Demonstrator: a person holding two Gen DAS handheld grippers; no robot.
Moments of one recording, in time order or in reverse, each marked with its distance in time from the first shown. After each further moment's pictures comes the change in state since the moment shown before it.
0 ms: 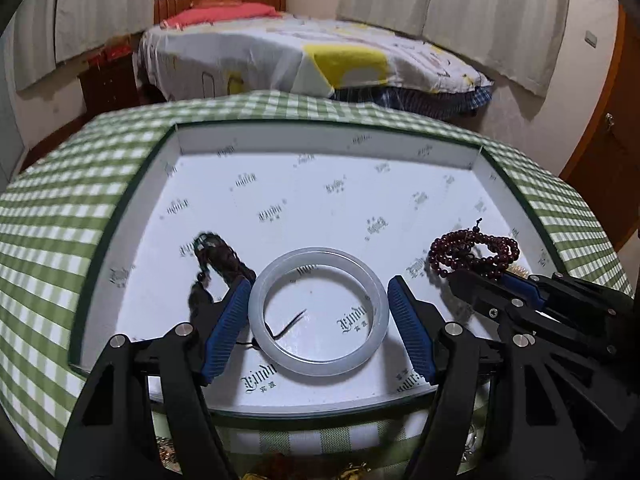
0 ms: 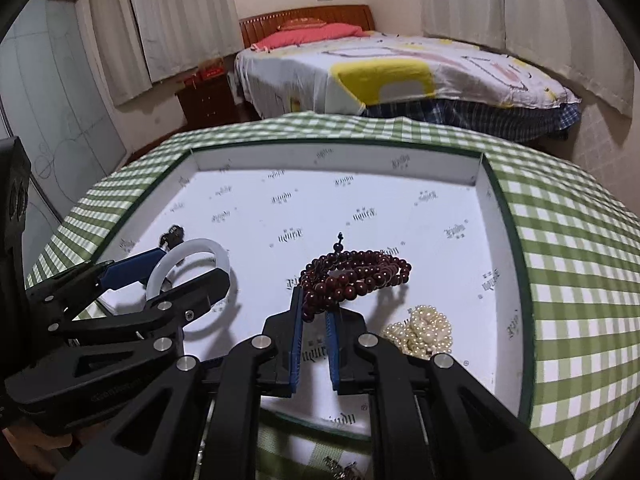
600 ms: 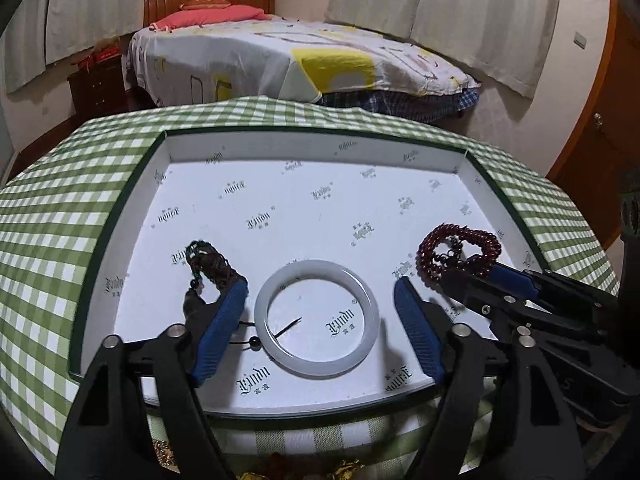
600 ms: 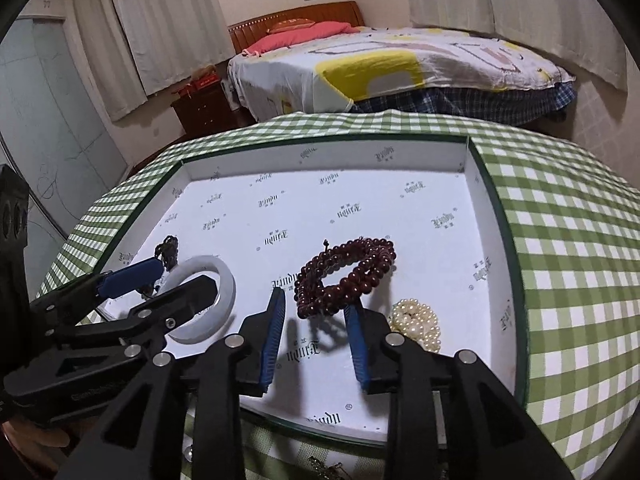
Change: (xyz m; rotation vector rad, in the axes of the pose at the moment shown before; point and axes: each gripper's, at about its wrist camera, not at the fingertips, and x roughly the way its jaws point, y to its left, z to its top) left arm -0.011 0.000 0.005 0.014 -0.034 -0.040; right arm -0.009 -0.015 0.001 0.066 -0.044 0.020
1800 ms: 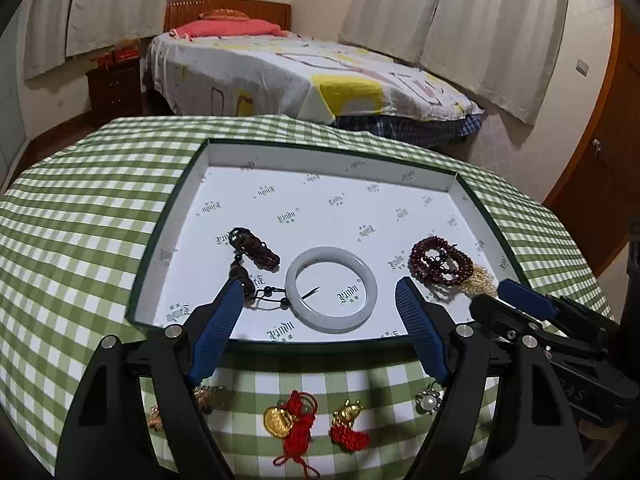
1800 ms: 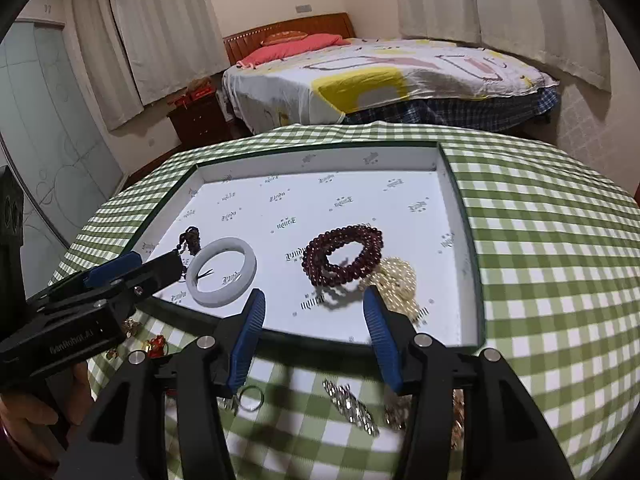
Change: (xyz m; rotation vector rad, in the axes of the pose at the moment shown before) left arm -0.053 0.010 -0.017 -0.059 -0.070 0.011; right arm -0.050 0.009 -0.025 0.012 -0.044 -0.044
